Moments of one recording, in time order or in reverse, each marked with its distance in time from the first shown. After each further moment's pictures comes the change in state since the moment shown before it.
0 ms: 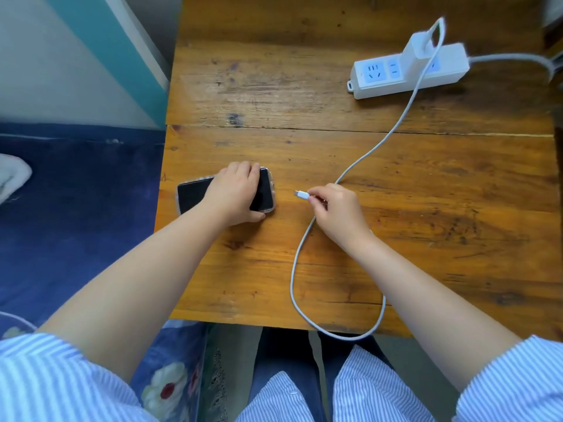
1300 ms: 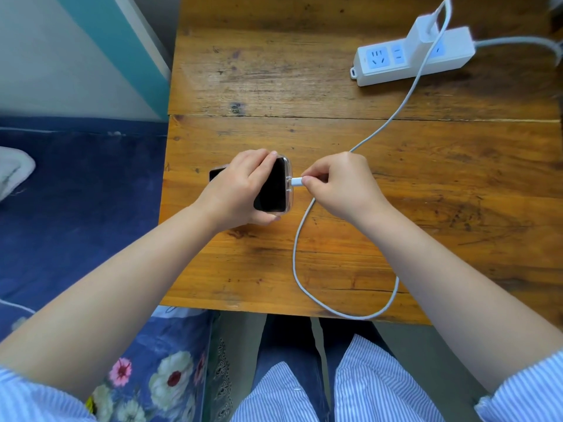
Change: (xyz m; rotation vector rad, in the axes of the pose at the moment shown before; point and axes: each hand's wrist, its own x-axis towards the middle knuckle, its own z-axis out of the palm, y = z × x) left_hand -0.046 0.004 -0.025 -0.176 0.267 0.315; right_hand -0.004 -0.058 -0.048 0.040 -0.083 0.065
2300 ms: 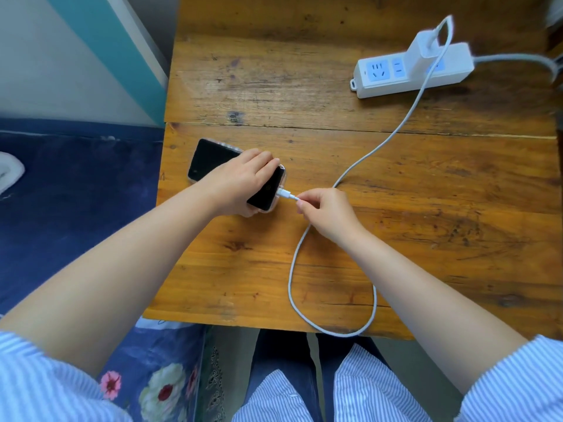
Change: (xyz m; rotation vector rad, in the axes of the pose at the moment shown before) left_hand 0.037 -0.034 0.011 0.255 -0.249 0.059; right_hand 0.017 0.038 0.046 0.204 -0.132 0.185
